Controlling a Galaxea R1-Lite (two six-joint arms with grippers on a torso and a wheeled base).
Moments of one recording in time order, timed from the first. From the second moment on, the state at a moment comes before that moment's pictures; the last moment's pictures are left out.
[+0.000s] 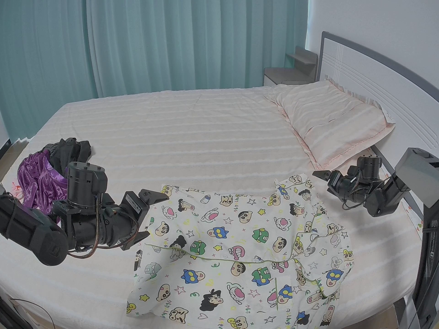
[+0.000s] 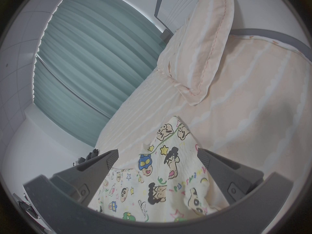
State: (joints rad) left arm -0.37 1.72 -0.59 -0.58 -0.15 -1.18; right arm 0.00 2.39 -1.12 -0.85 0.36 0.66
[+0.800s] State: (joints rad) left arm -0.38 1.72 -0.59 -0.58 -0.15 -1.18; right arm 0.03 2.56 -1.29 -0.74 0.30 0.61
